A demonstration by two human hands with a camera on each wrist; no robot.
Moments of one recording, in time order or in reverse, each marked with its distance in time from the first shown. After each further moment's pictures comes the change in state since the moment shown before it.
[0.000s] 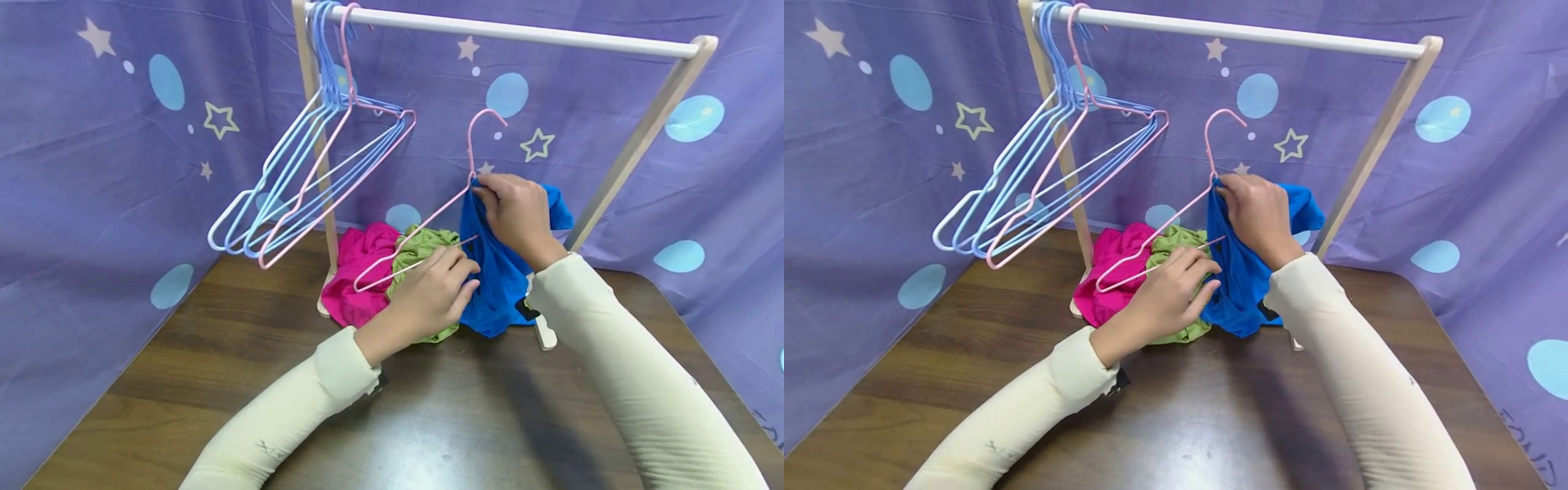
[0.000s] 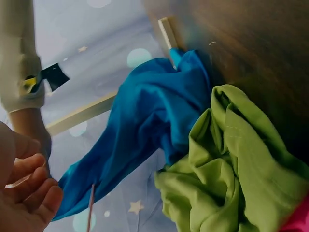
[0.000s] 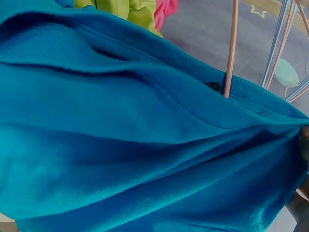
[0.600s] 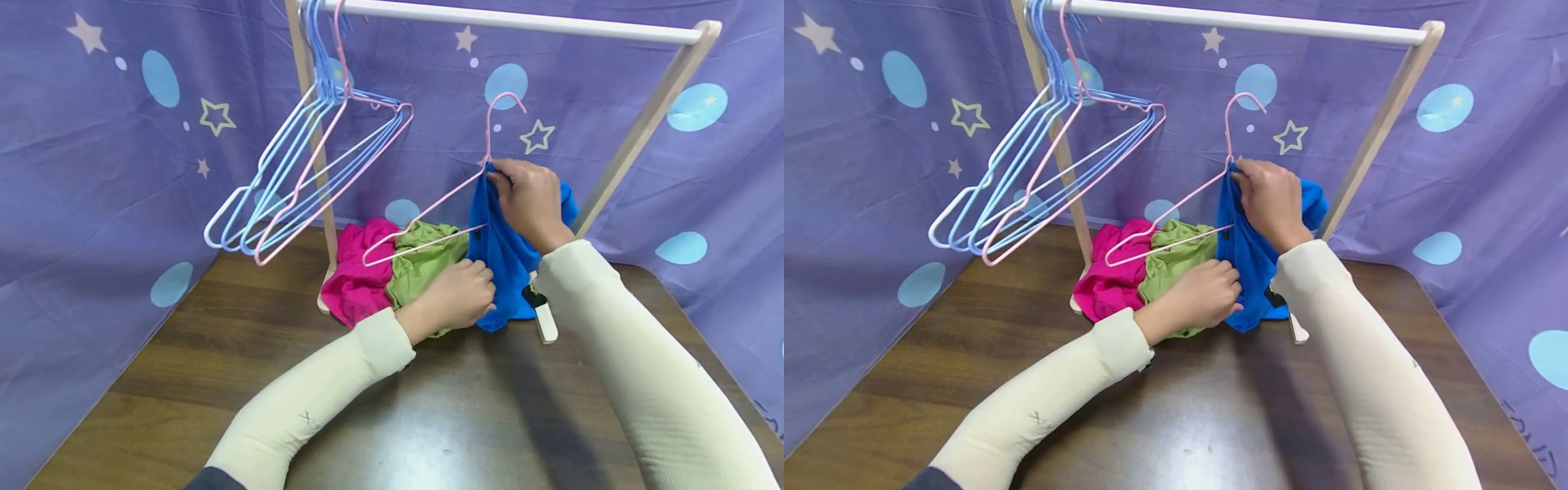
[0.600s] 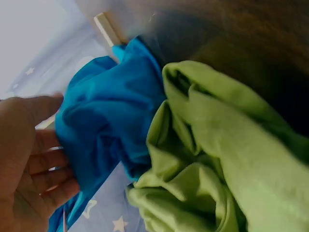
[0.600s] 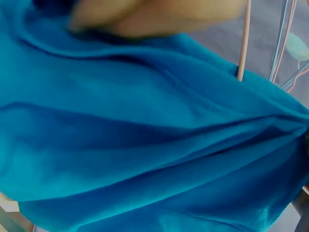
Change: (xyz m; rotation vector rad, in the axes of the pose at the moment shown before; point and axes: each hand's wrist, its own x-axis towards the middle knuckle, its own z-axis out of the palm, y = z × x) left_hand 0.024 0.004 0.058 0.462 -0.398 0.279; right_hand 0.000 0.024 -0.001 0.001 0.014 0.072
